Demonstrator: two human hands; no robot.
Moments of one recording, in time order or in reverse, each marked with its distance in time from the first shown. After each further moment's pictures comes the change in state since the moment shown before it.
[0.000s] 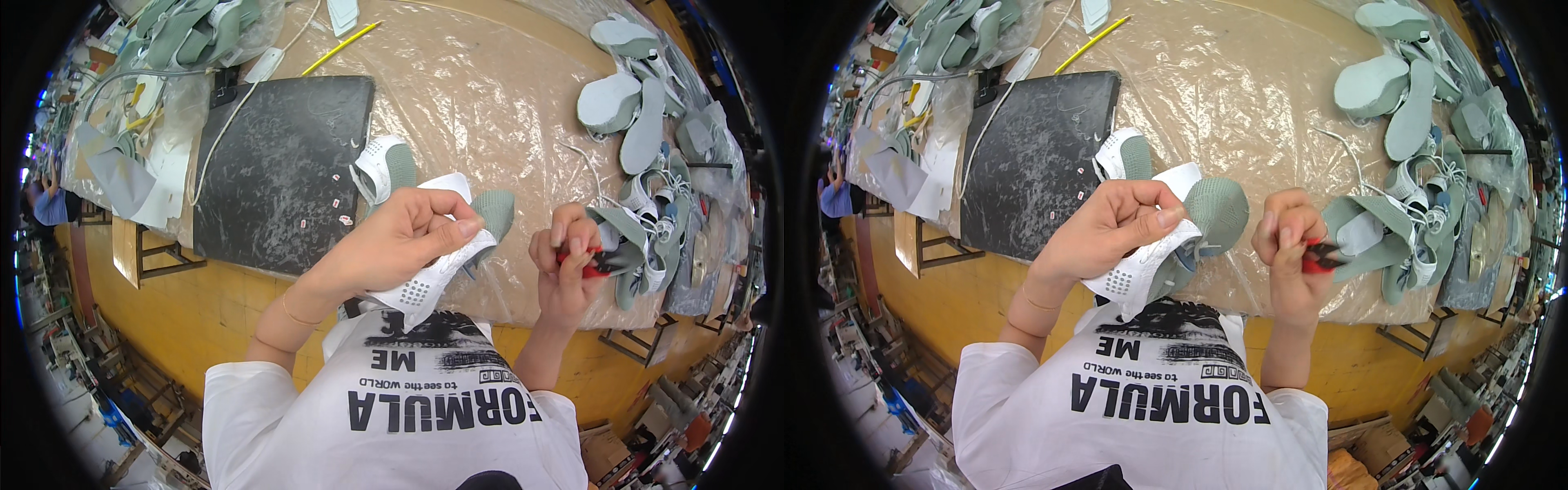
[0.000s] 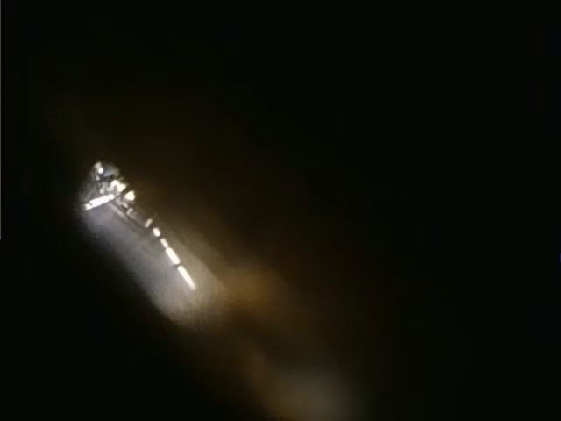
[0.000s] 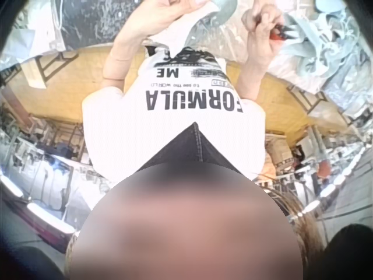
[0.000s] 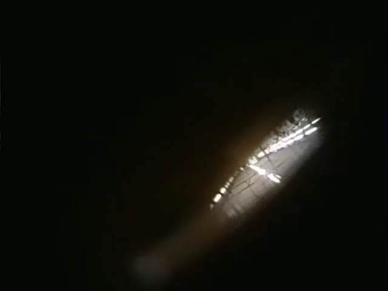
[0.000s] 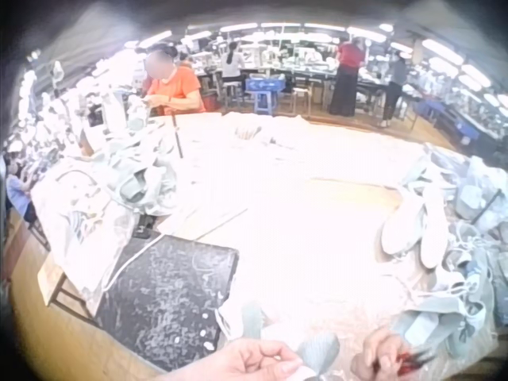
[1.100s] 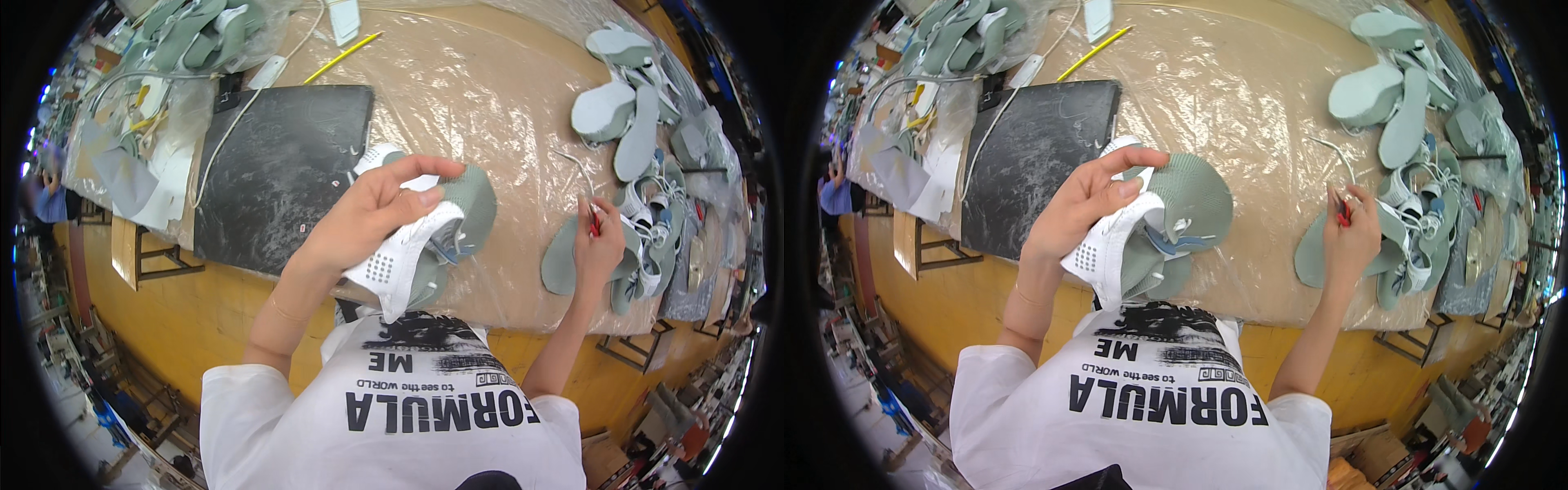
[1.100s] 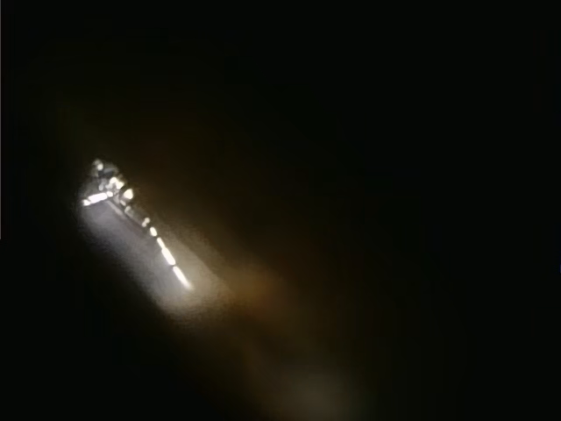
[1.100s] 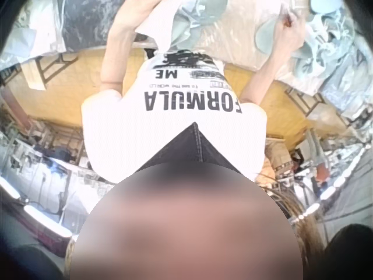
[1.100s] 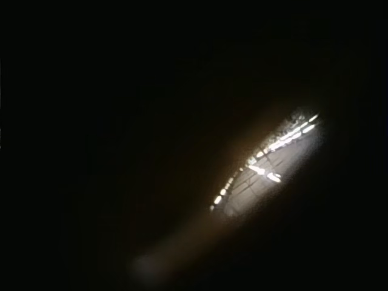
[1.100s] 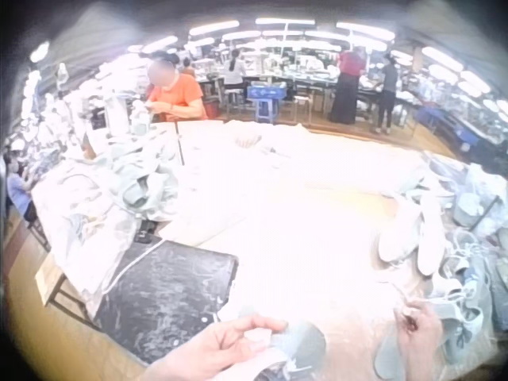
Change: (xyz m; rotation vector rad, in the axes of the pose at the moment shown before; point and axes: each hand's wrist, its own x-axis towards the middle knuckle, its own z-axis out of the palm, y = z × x) left_hand -0.001 0.004 -0.016 -0.221 0.033 0.214; right_hand 0.026 -0.004 -0.078 -1.692 0.459 0.095
